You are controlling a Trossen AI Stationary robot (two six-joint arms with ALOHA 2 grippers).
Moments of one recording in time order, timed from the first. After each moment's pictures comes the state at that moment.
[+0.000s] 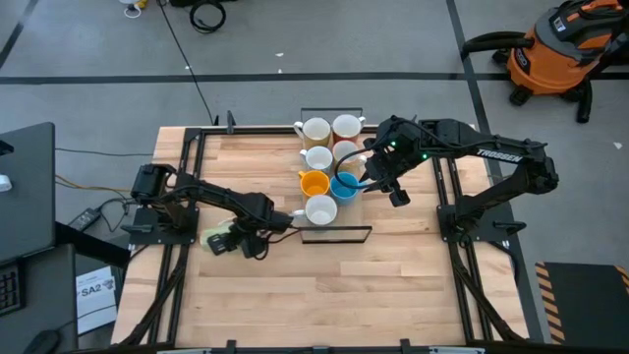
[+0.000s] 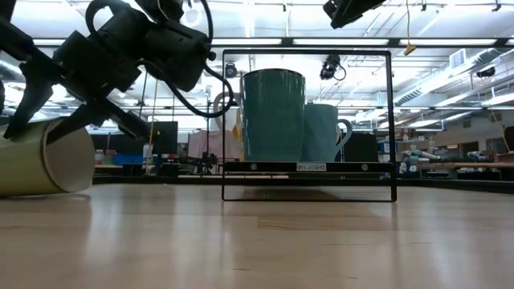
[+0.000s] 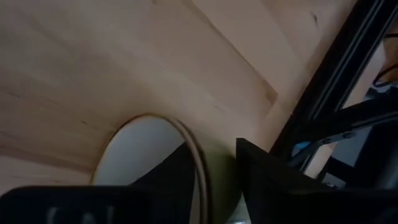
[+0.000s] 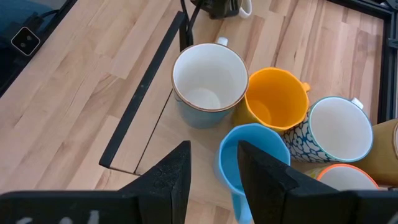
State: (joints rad) left arm -0.12 1.77 1.10 -1.28 0.33 0.93; right arm -0.18 1.32 1.44 -1.02 -0.28 -0.47
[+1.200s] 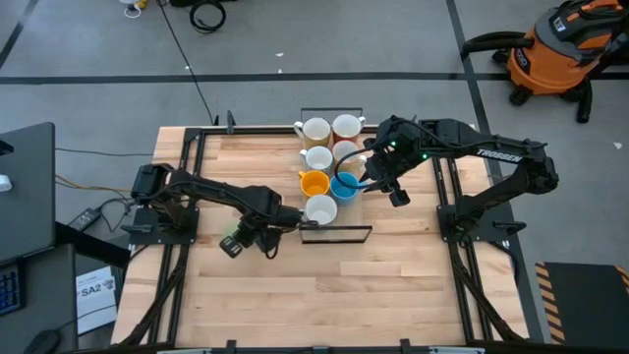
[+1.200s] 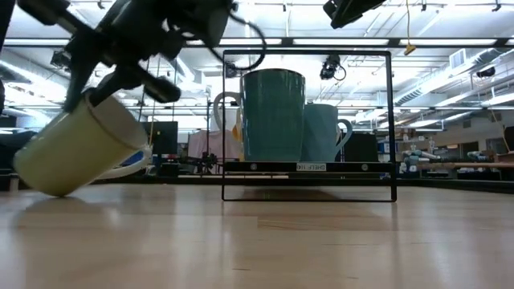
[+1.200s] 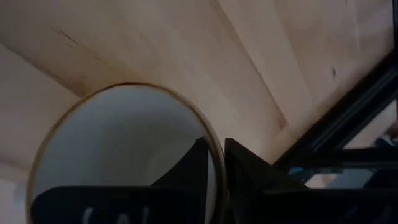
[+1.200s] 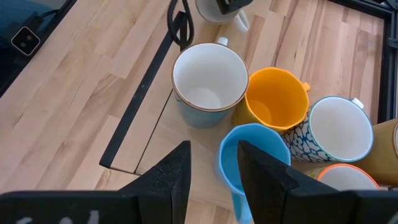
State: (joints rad) left arm -0.12 1.77 1.32 -1.38 0.25 0.64; right arm -0.18 1.32 1.44 -1.02 -0.28 -0.47
